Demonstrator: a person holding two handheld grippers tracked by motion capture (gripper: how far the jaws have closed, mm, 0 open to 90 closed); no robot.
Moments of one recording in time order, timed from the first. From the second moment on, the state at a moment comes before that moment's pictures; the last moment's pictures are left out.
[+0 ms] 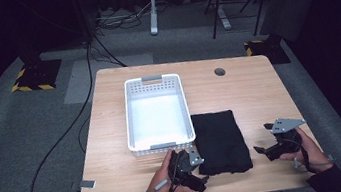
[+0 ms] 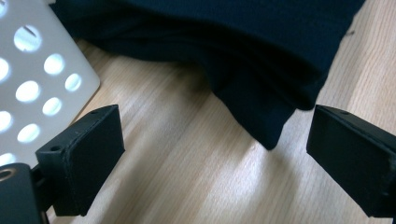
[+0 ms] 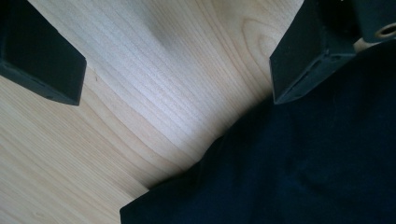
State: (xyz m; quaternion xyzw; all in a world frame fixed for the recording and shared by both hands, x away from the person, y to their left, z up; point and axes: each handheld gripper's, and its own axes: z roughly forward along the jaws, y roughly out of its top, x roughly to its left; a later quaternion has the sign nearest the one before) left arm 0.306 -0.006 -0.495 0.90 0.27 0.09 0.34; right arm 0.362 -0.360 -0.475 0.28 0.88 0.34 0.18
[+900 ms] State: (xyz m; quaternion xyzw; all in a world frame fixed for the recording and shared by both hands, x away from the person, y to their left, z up) left arm 0.310 -0.029 -0.499 0.89 0.27 0.09 0.35; right arm 0.368 -0.343 -0.470 0.27 0.88 0.34 0.20
